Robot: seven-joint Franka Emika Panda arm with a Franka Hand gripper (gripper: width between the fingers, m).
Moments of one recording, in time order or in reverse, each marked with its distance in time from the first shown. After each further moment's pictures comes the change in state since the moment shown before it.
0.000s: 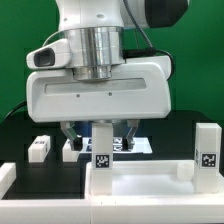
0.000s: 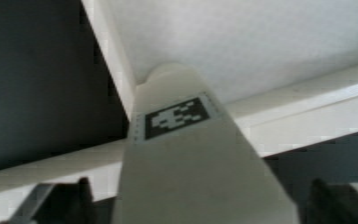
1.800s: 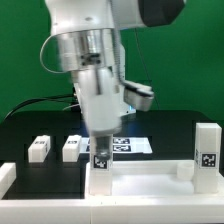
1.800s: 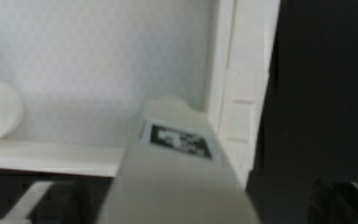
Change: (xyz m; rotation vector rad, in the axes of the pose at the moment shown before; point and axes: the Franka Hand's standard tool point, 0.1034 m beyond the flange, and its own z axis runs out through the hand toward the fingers) arm -0.003 -0.010 0.003 0.039 -0.024 0.980
